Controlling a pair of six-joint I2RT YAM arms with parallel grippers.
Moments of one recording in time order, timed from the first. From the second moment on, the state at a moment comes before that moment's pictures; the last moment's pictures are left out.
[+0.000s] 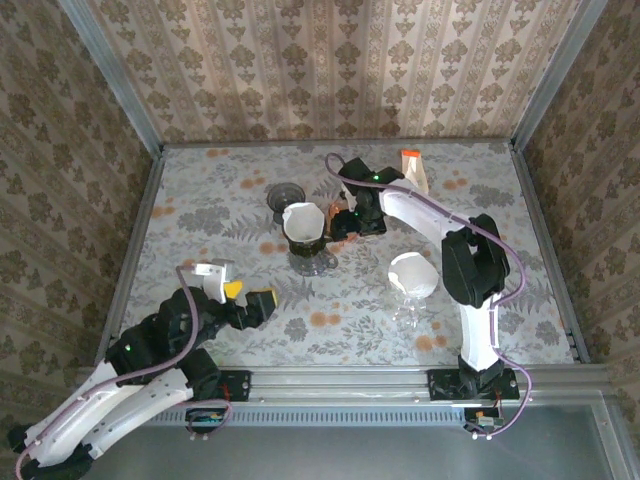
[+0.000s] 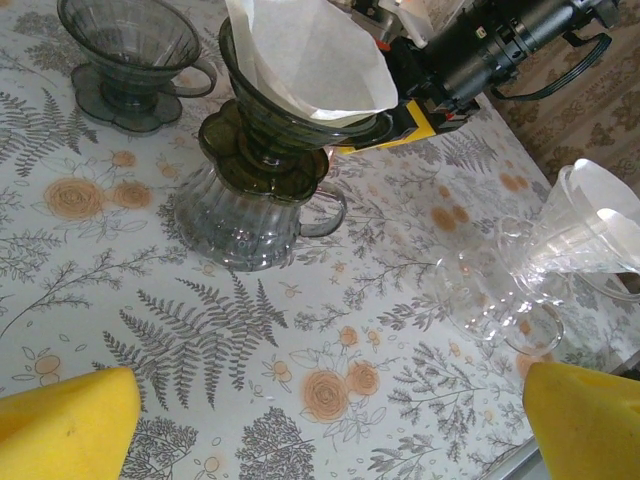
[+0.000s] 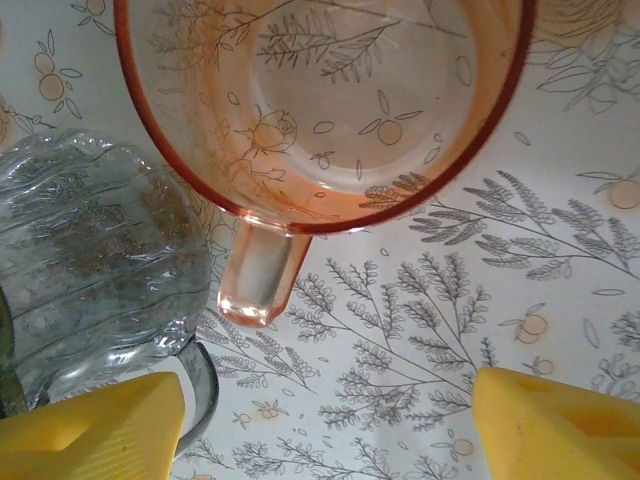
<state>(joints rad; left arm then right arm) -0.95 0.31 0.61 -0.74 -0.15 -0.62 0.53 2.01 1.68 -0.99 -0.11 0.32</state>
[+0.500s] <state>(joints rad) -0.91 0.33 0.60 -0.72 -0.11 -0.62 0.53 2.05 1.69 -0.95 -0.10 0.35</state>
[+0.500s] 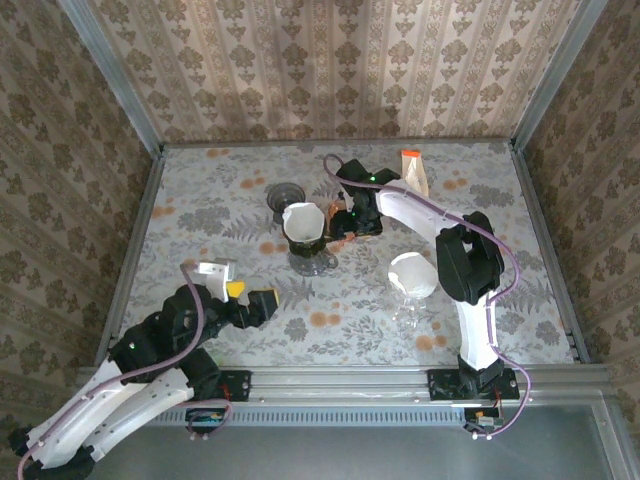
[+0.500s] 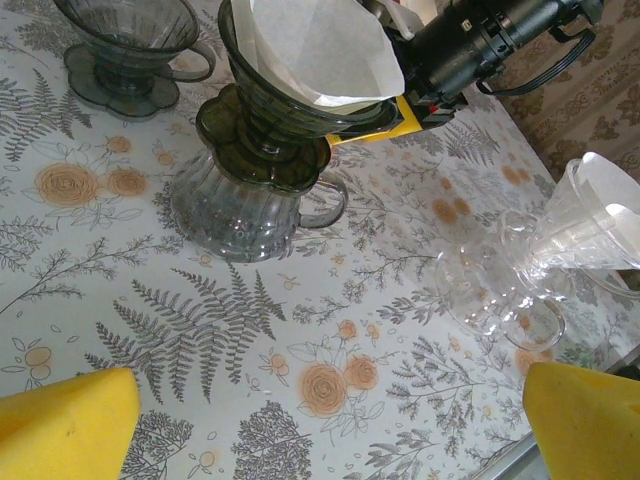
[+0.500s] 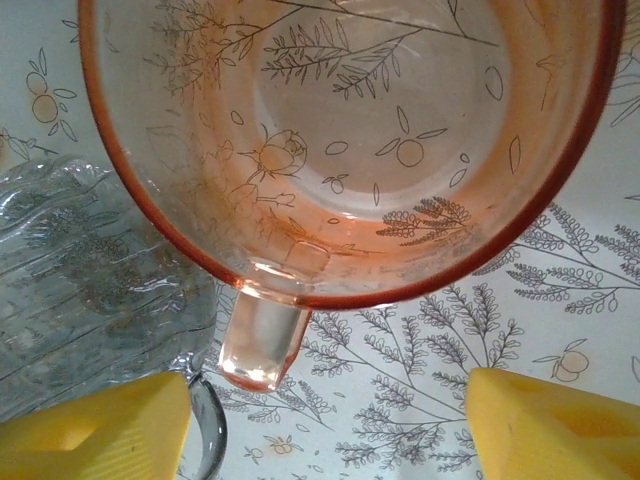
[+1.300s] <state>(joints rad) -0.83 0.35 0.56 -0.67 -0.01 -0.64 0.52 2.07 1.70 -0.90 -0.07 0.35</state>
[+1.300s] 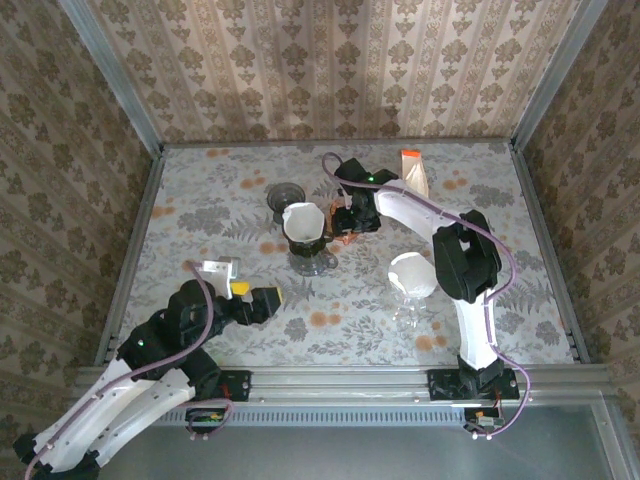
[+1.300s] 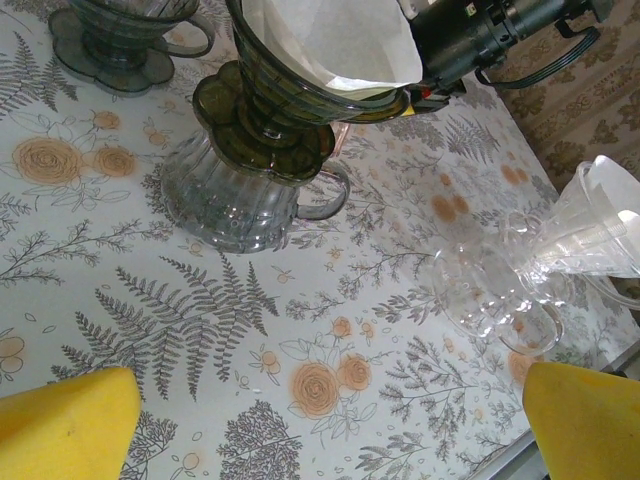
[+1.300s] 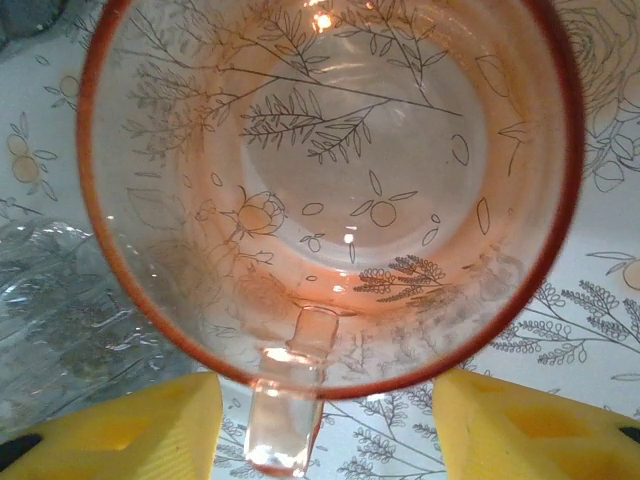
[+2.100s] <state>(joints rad) -0.81 0.35 0.55 -0.67 0.02 -0.65 0.52 1.98 1.66 -0.88 0.05 0.34</state>
